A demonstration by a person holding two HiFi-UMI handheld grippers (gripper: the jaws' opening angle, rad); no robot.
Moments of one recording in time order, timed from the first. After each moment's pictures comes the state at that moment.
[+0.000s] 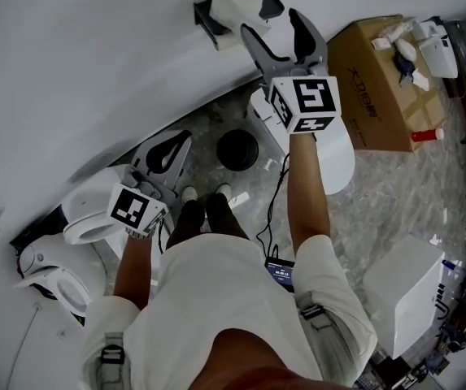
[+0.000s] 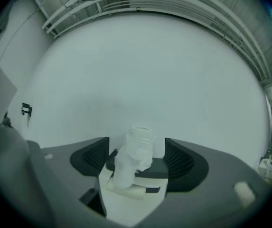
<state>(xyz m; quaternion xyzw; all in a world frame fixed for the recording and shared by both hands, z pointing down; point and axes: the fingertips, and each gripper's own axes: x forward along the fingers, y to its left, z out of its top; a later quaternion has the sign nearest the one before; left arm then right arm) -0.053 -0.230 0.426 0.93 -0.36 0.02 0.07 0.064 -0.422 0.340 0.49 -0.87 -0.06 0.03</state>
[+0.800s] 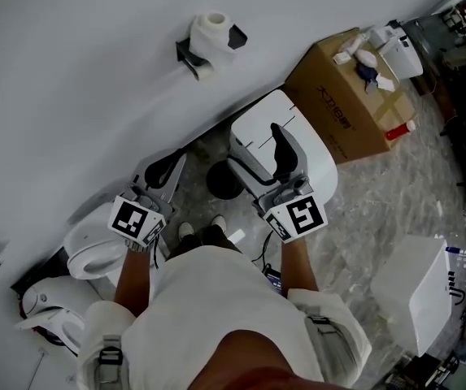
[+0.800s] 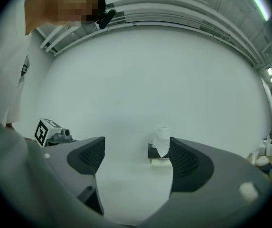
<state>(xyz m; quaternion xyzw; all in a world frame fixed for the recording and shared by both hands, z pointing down) -0.051 -0.198 0.377 0.95 -0.32 0.00 0.04 0.063 -0.200 0.327 0.47 -0.88 0.00 -0.01</state>
